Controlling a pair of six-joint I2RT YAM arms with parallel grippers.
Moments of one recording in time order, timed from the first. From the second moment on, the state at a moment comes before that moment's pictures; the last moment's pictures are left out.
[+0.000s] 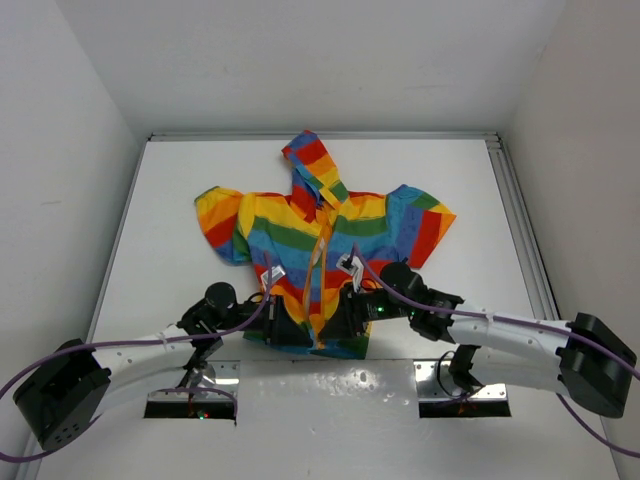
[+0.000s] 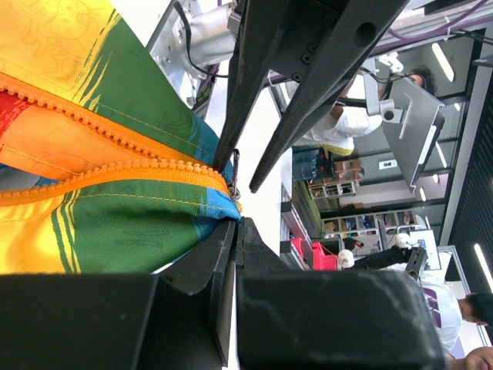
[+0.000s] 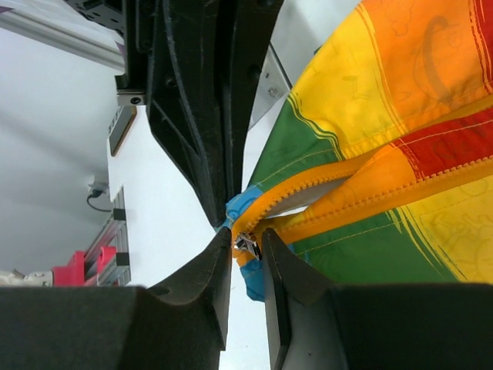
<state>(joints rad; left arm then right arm) -0.76 0.90 0.04 0.71 0.82 -1.09 0.96 1.05 0.38 0.30 -0.56 0.70</state>
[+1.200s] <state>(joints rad) -0.76 0.90 0.04 0.71 0.81 -1.09 0.99 1.07 0.36 0.34 -0.50 0.70</state>
